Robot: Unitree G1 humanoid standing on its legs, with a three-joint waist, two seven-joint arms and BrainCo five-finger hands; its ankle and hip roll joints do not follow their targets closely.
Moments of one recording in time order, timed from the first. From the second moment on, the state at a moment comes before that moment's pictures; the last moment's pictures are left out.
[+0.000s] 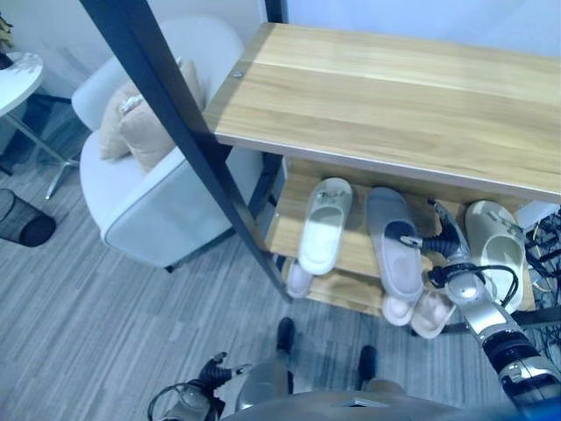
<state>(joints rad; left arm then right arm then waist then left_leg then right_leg) 0.02 0.26 -0.27 1.23 0.07 -0.16 0.07 -0.20 -0.50 0.23 0.61 -0.12 -0.15 -0.34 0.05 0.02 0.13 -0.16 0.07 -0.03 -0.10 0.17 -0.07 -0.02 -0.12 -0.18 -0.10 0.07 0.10</state>
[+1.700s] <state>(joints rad) 0.09 0.27 -0.19 1.23 0.08 -0.18 0.10 0.59 -0.34 0.27 0.20 0.48 -0.20 0.11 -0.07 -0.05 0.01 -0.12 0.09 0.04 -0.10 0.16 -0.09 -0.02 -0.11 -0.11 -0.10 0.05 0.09</state>
